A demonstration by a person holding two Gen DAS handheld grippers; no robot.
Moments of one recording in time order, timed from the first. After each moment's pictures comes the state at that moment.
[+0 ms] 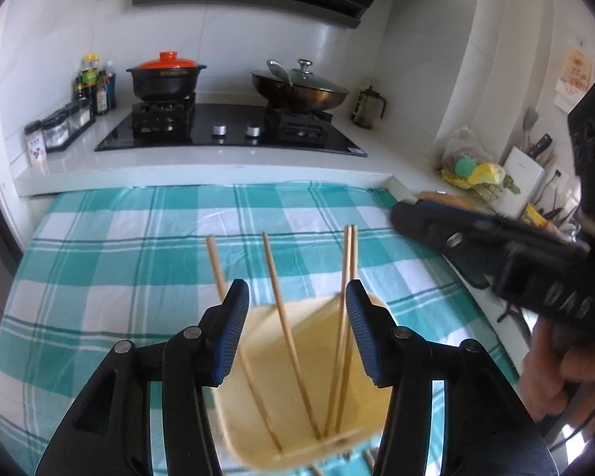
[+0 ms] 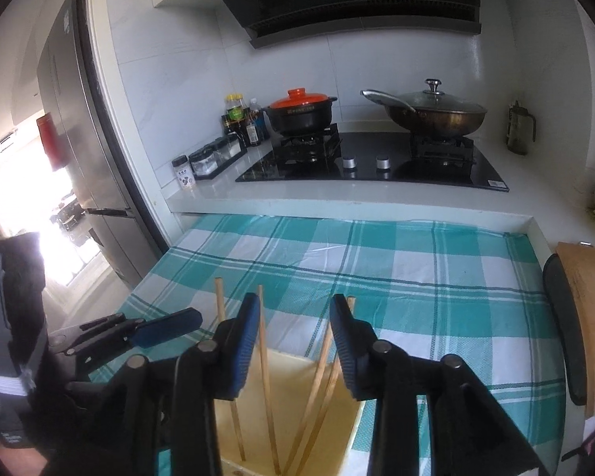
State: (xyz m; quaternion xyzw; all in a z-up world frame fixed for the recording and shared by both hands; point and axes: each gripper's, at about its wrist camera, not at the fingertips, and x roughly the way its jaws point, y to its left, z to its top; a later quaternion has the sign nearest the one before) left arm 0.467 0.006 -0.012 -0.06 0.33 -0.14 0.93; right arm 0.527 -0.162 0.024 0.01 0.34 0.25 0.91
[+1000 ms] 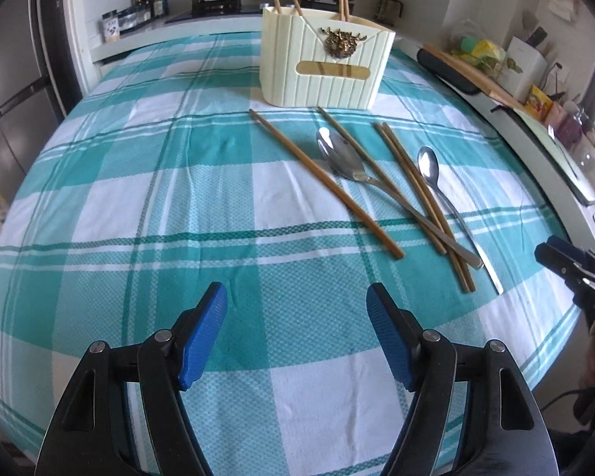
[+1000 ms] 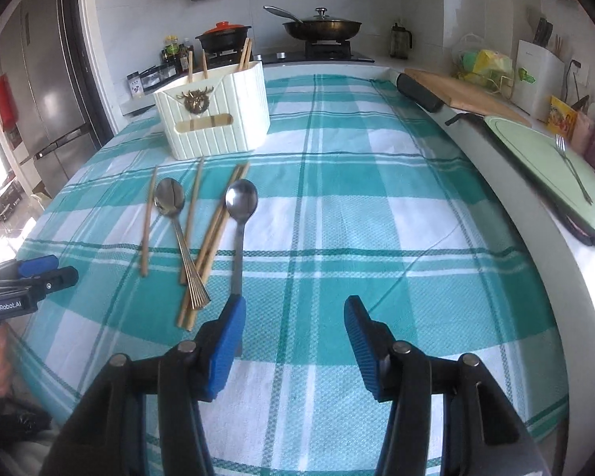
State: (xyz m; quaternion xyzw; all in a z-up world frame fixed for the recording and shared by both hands) left arm 0.180 0.019 -0.155 -0.03 0.45 -0.07 0.89; right arm 0.172 -0.288 -0.120 0.00 0.43 0.09 0.90
